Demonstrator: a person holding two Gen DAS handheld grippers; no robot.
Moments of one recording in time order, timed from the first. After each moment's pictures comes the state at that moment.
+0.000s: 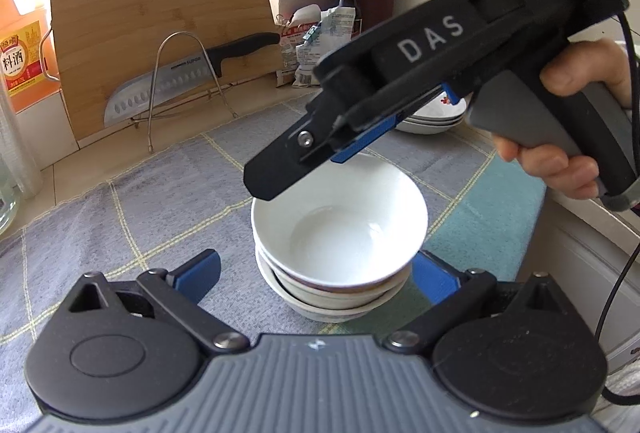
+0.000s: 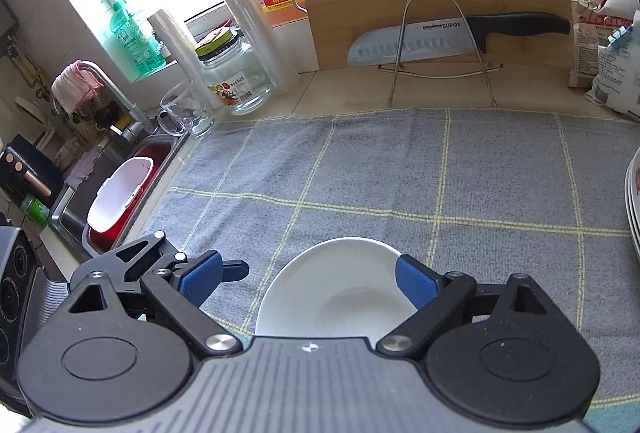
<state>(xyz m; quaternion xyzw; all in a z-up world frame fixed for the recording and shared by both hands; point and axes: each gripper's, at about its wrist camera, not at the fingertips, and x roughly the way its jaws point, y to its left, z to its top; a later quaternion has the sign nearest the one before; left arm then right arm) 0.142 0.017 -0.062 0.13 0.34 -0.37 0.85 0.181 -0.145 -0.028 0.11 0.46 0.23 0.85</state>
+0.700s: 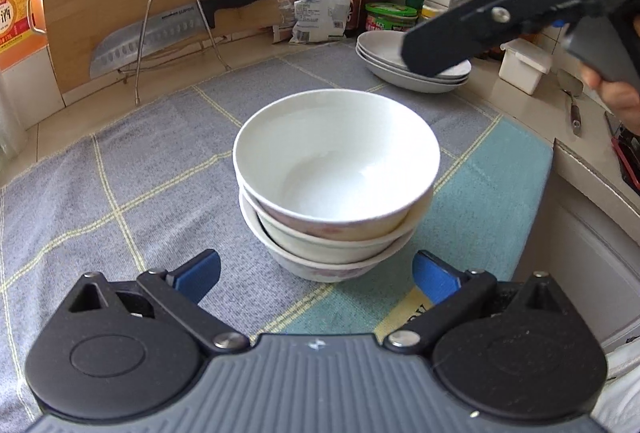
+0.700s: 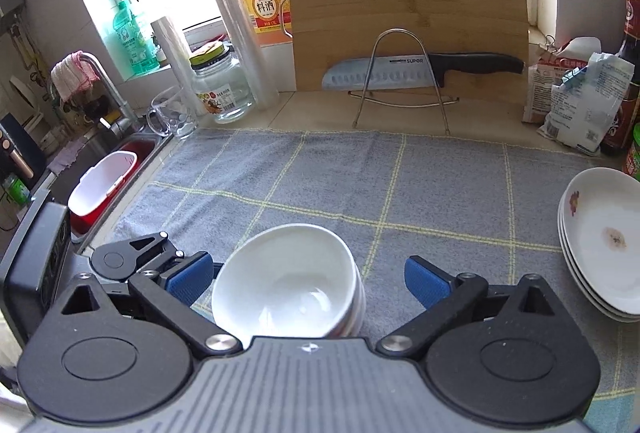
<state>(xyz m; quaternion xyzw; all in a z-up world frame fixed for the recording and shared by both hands) 0.144 0.010 -0.097 0.13 0.39 -0.37 0.83 0.132 -0.184 -0.008 0.04 0.42 0.21 0.88</state>
